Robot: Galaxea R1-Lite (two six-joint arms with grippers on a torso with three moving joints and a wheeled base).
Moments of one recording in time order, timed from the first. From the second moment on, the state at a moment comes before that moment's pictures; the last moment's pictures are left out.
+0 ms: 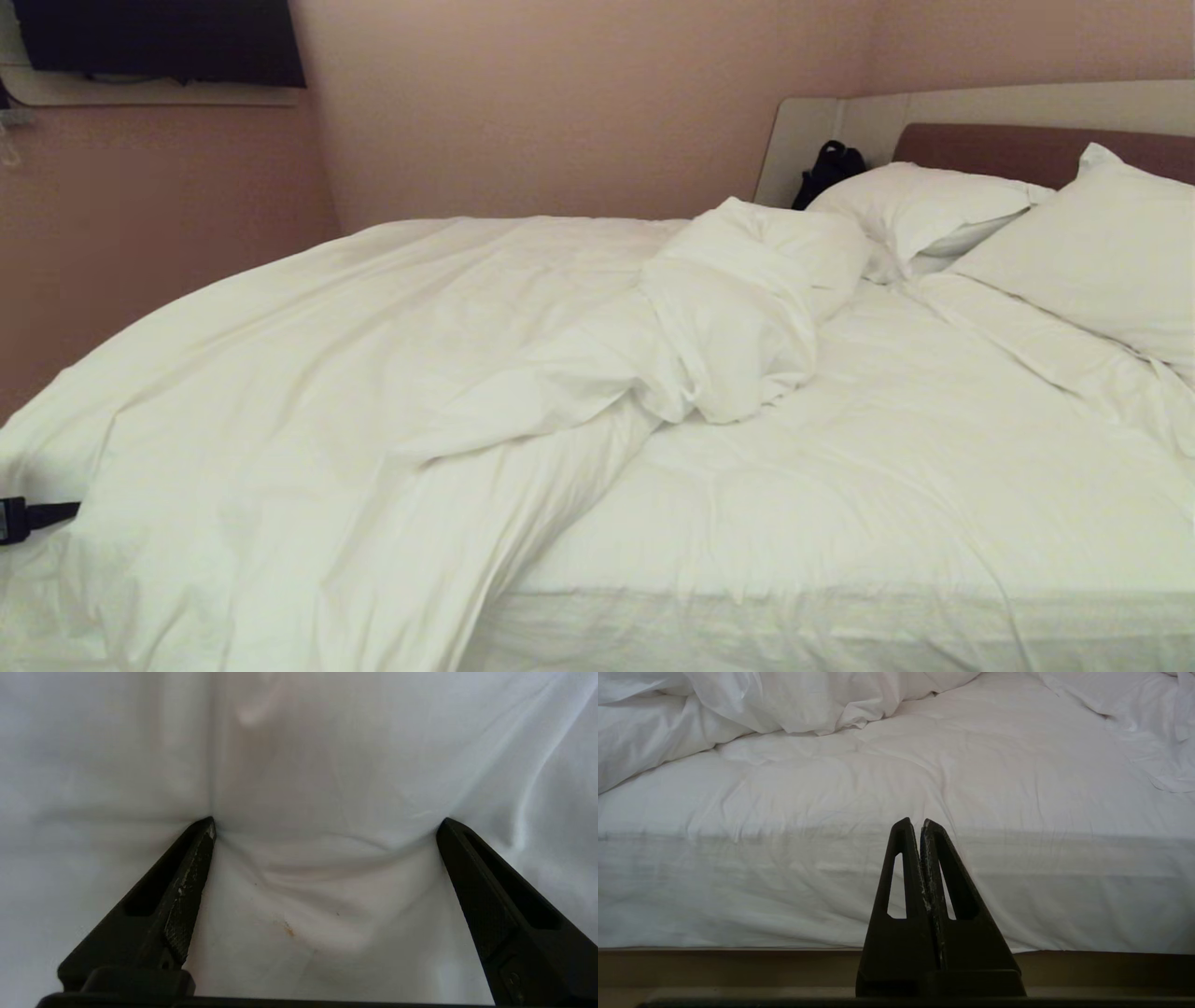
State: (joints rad) left arm 0.96 2.65 -1.95 0.24 -0.75 0.57; right arm 0.00 0.00 0.00 0.00 0.01 0.00
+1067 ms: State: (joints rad) left arm 0.99 2.64 -1.95 0.24 -0.77 0.55; right arm 0.00 0.00 0.00 0.00 0.01 0.00
